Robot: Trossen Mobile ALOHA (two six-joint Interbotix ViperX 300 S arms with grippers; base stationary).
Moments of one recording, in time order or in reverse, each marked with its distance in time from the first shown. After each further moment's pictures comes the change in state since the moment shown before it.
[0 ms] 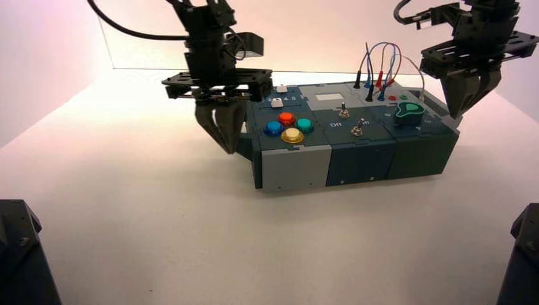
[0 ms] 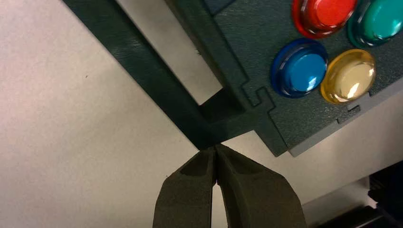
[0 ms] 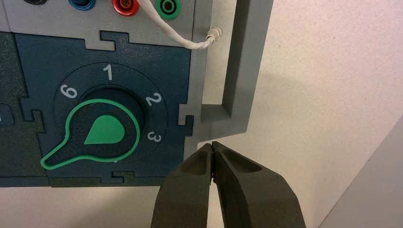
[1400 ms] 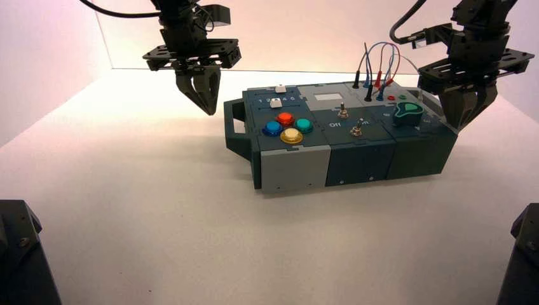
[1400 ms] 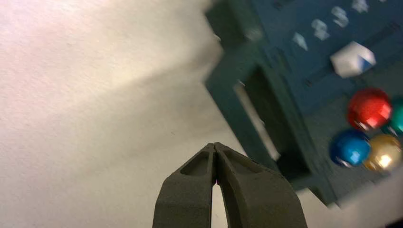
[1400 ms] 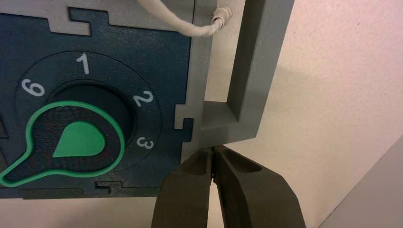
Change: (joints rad) left arm 0.210 -0.018 -0.063 0.026 -0.034 0.123; right arm -0.003 0.086 0.003 -0.014 -0.018 -0.002
